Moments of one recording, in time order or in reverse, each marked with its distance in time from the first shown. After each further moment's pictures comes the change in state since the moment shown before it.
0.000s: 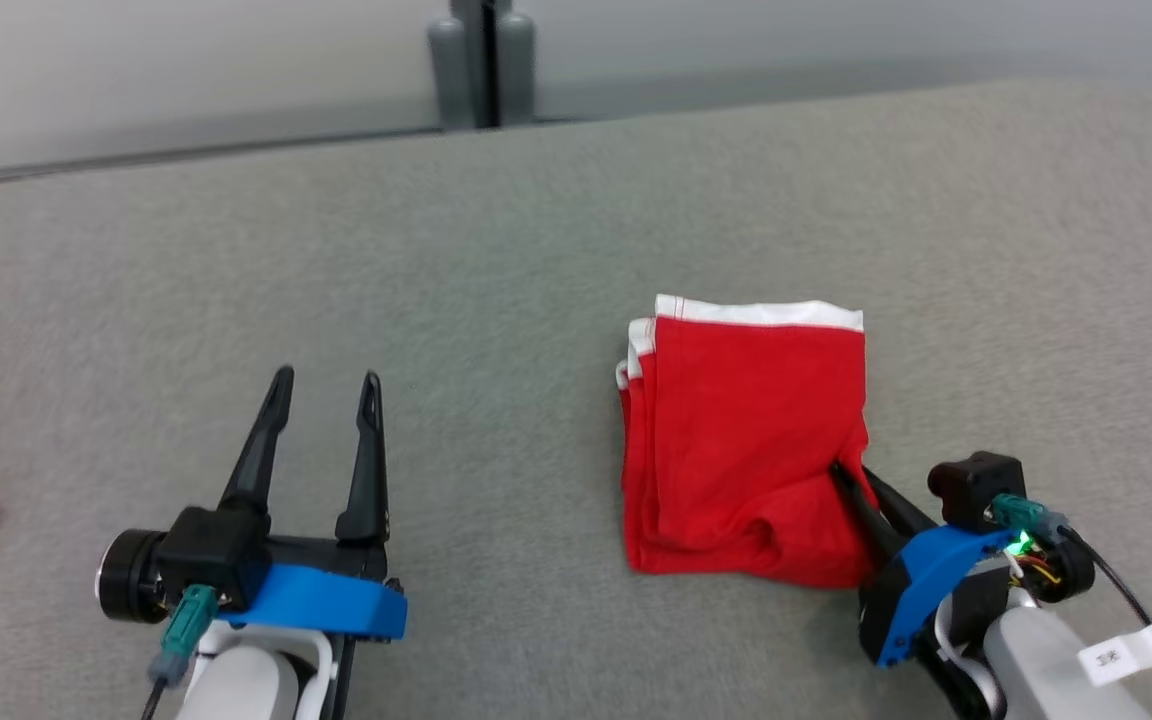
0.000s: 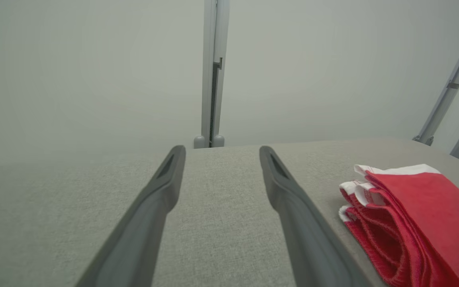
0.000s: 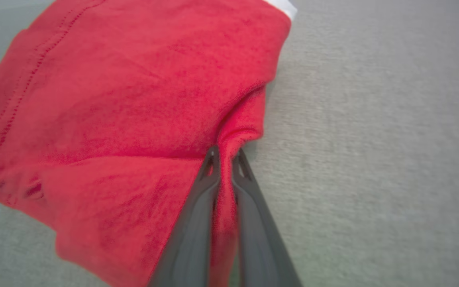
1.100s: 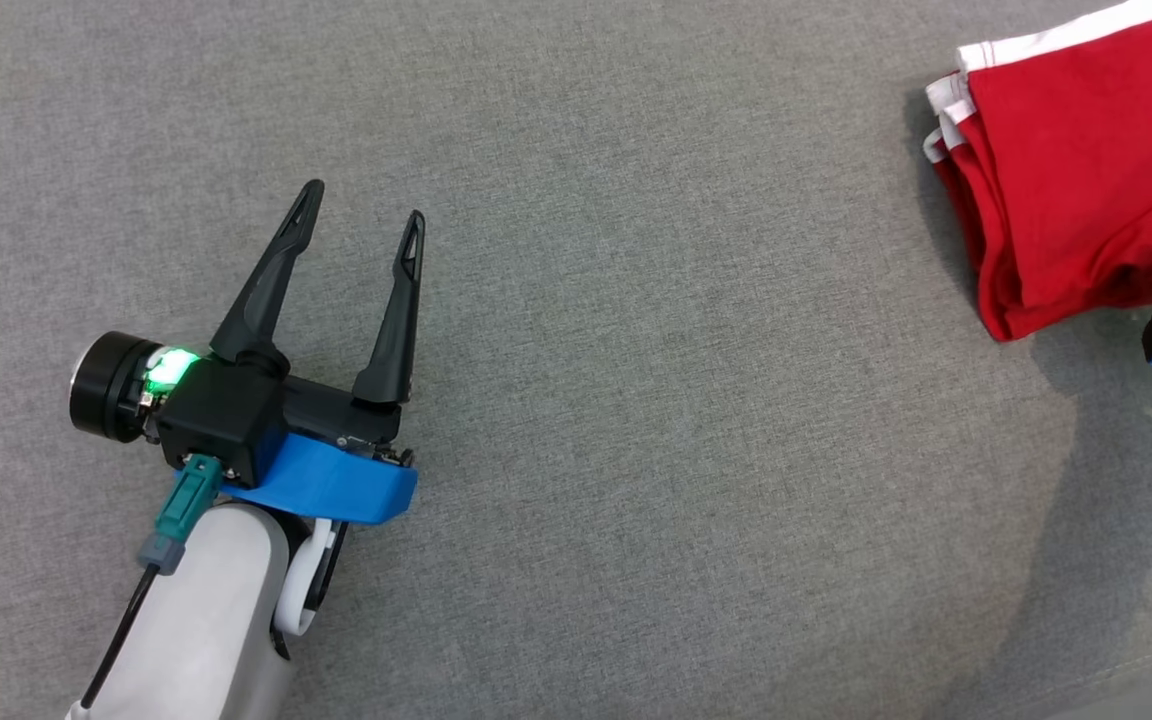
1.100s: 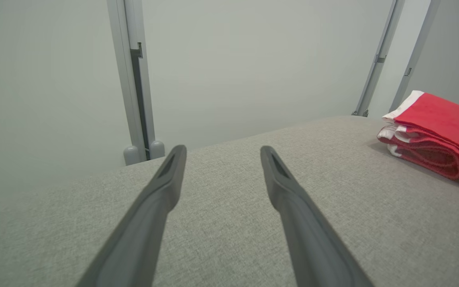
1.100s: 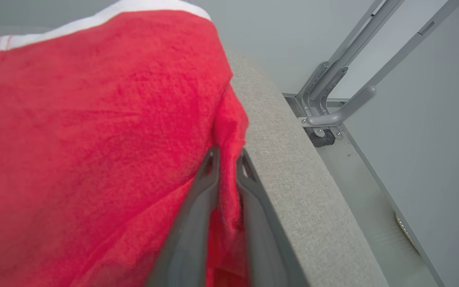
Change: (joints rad) left arm -0.236 0.072 -0.079 -0.081 0.077 -0.066 0.050; right arm -0.529 -0.223 -0.260 0.479 -0.129 0.000 -0.181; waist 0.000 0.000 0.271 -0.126
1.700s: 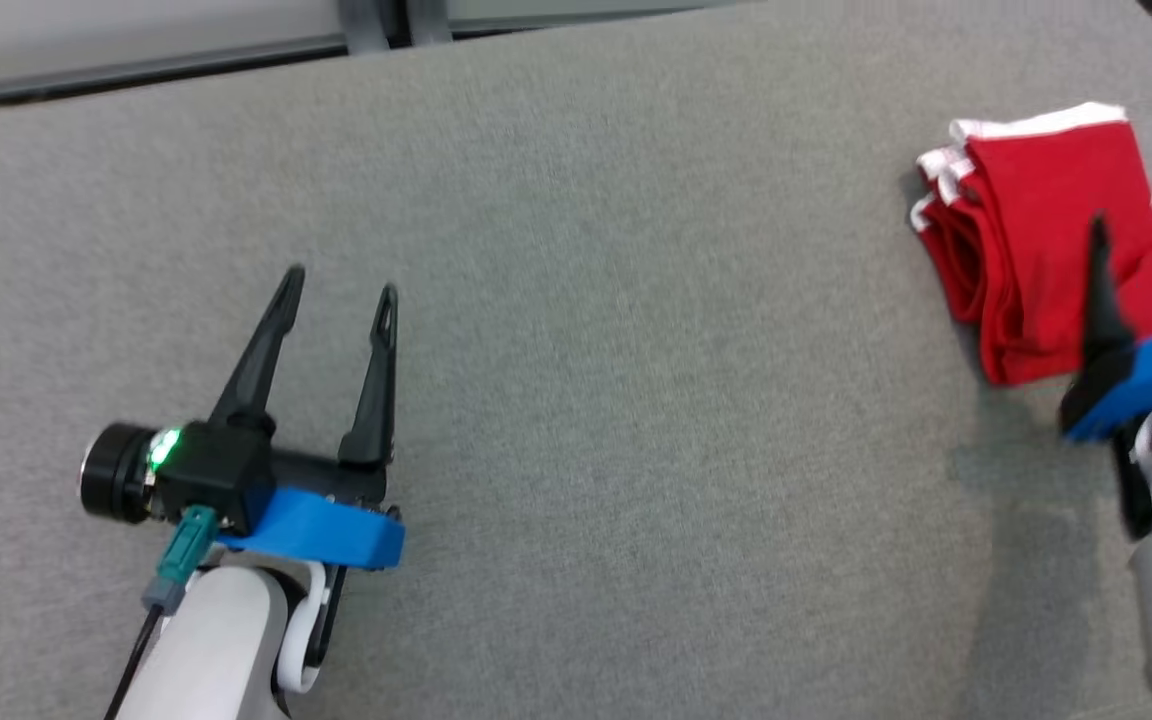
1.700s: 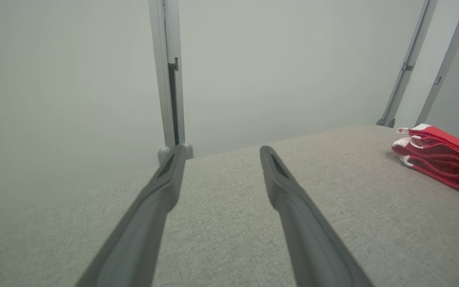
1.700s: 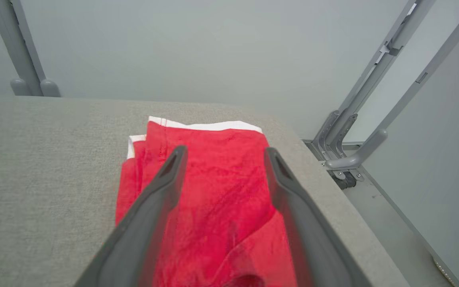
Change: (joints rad) left arm 0.073 -0.012 0.013 0.061 -0.040 0.035 -0.028; right arm 0.160 0.153 -0.220 -0.231 -0.202 0.000 -0.049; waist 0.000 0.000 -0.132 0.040
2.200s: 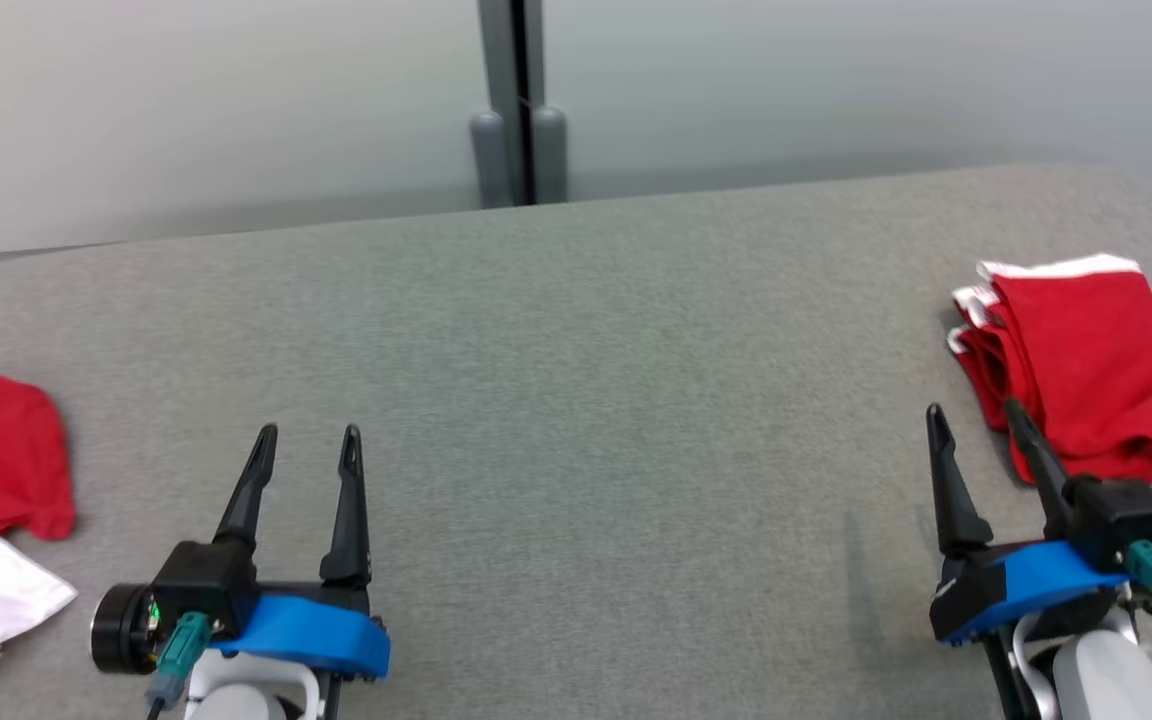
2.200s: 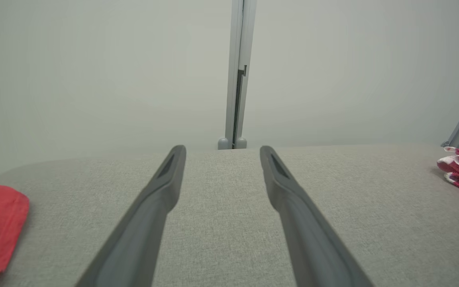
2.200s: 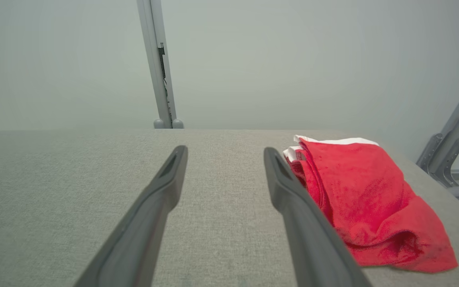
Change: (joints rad) left arm 0.198 -0.037 0.051 0.067 -0.075 0.068 -0.016; right arm 0.473 0.183 0.136 -0.453 0.085 0.000 0.036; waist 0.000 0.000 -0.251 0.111
